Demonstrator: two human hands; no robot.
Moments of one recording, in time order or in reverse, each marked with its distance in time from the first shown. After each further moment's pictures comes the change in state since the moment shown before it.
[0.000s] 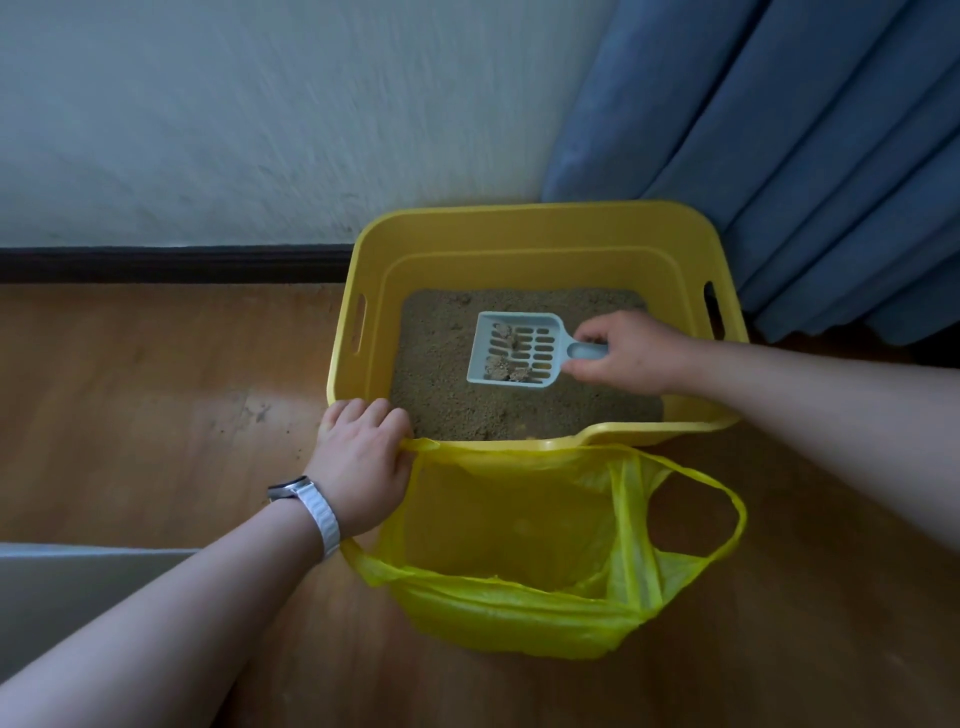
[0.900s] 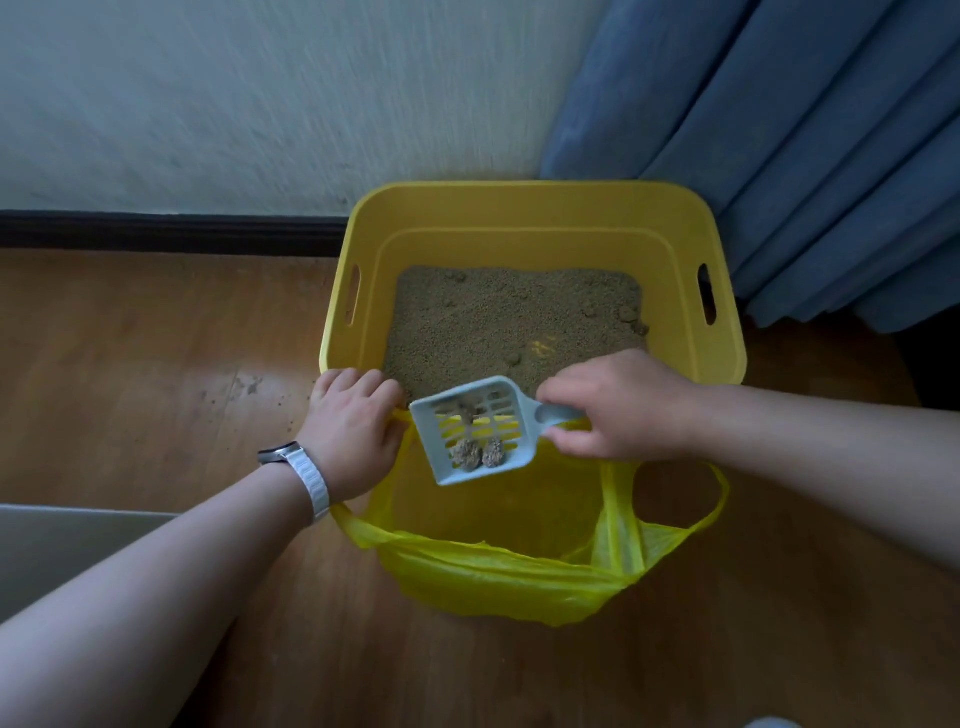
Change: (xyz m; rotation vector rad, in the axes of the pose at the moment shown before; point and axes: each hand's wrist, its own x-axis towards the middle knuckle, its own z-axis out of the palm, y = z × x) left_hand -0.001 -0.001 0.002 -0.028 0.058 0.033; right_hand -0.061 -0.019 0.031 -0.500 0.119 -0.607
